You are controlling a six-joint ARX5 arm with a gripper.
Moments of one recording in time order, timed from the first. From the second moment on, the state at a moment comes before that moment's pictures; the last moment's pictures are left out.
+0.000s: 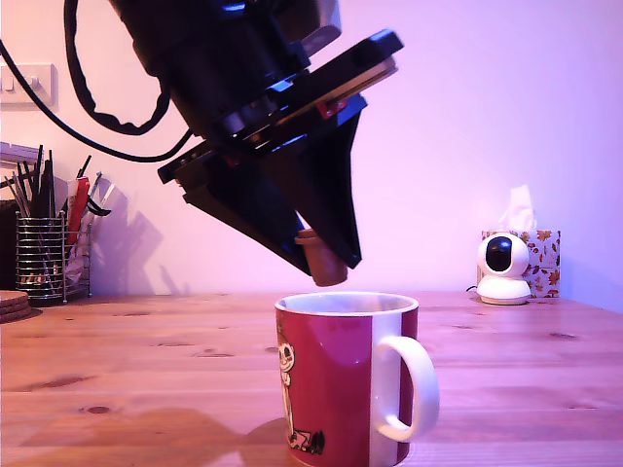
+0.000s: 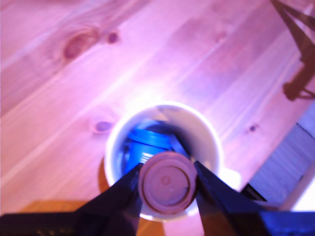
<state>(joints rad) -0.99 1.50 1.01 -0.48 0.03 -0.27</state>
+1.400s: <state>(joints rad) -1.00 1.50 1.01 -0.48 0.09 -0.26</state>
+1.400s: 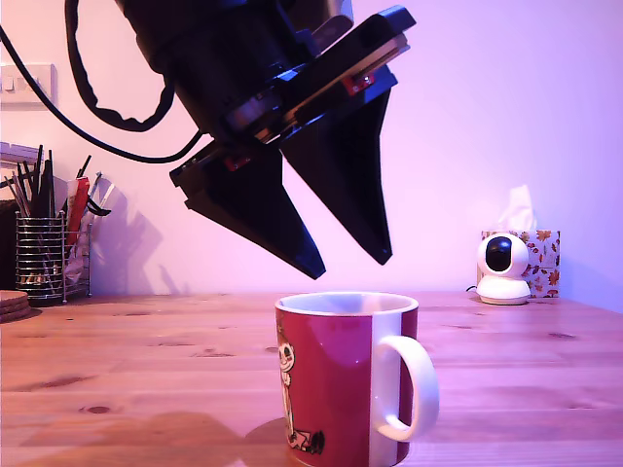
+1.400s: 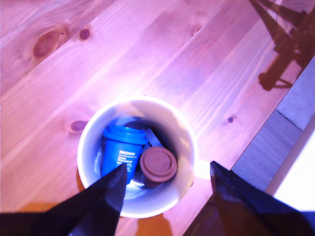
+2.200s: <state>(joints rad) -0.87 1.30 1.01 -0.42 0.01 -0.22</state>
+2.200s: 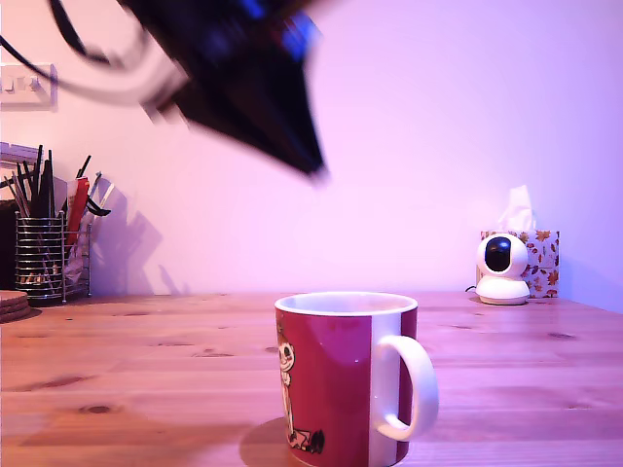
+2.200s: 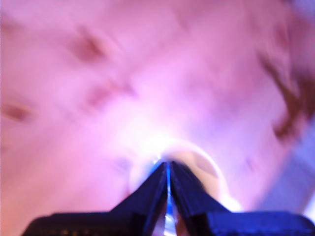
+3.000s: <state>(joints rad) -0.44 0.95 0.77 -0.41 0.04 -0.15</state>
